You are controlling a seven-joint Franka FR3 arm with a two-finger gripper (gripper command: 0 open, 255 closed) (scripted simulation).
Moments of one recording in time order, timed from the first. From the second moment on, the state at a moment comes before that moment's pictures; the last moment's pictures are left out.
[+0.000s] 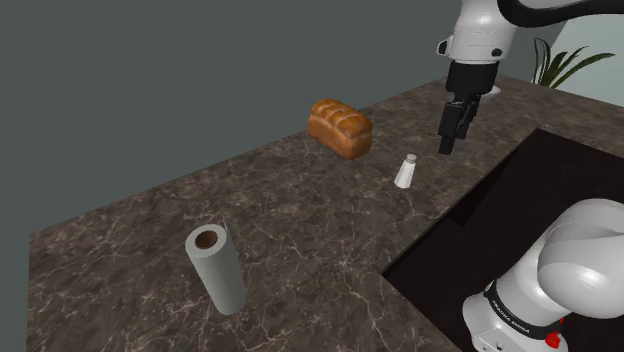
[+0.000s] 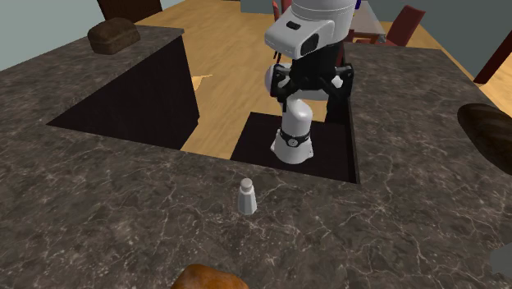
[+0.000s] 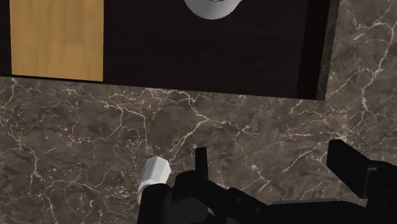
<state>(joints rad) 0.01 -0.75 0.01 -2.36 0.05 1.44 -0.12</state>
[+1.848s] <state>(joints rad) -0.12 -0.45 -0.05 -2.63 -0.16 2.24 -0.11</state>
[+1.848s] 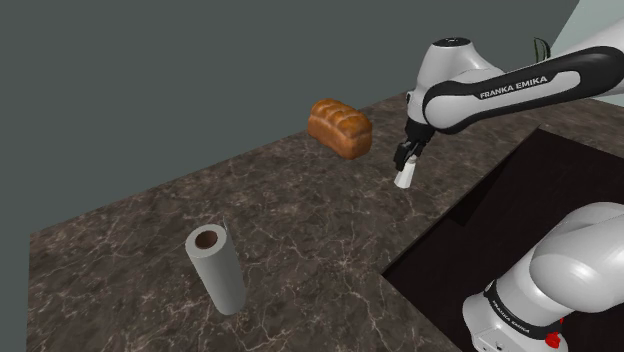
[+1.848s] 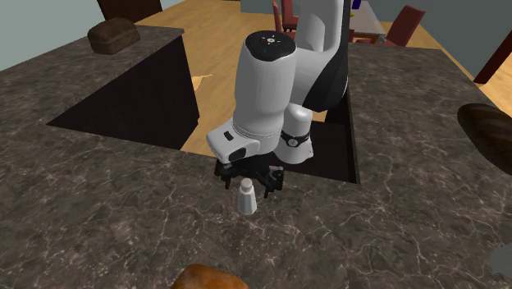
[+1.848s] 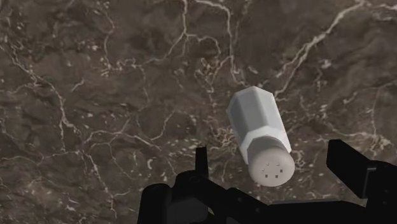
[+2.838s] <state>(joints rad) -0.12 -0.45 -0.05 -2.63 -0.16 2.24 -0.11</state>
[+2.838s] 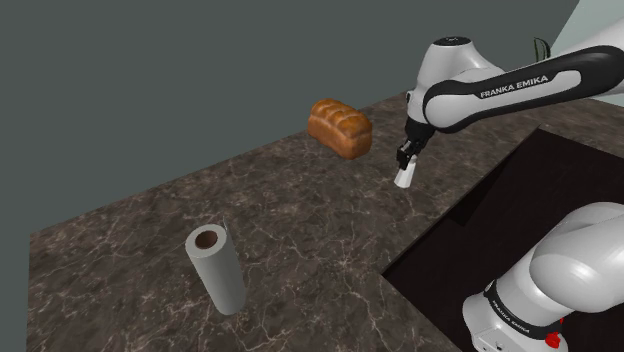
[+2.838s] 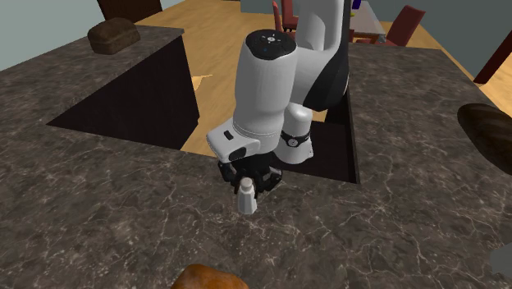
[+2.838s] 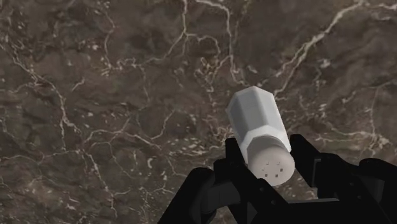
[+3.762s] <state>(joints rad) -0.11 -0.53 -0.05 -2.50 -0.14 2.04 -0.14</state>
